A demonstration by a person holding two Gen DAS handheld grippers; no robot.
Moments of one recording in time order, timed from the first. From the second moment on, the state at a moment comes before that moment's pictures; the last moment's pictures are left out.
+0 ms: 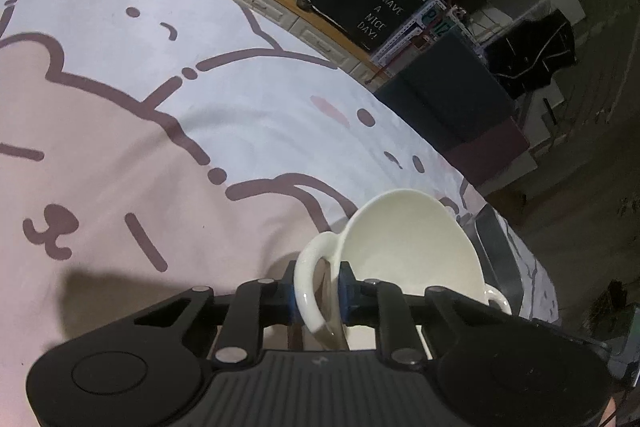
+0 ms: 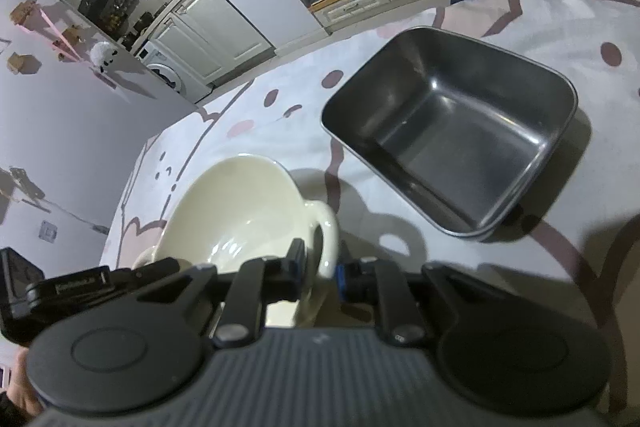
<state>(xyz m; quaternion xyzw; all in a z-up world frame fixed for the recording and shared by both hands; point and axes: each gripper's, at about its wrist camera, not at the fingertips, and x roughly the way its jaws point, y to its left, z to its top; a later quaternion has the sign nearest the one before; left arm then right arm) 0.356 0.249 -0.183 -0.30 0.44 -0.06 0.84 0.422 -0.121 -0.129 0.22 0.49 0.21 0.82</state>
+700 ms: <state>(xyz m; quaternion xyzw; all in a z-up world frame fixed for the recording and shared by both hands) 0.344 0.218 -0.134 -0.29 0.40 -0.10 0.86 0.391 -0.133 -0.081 0.13 0.43 0.21 0.87</state>
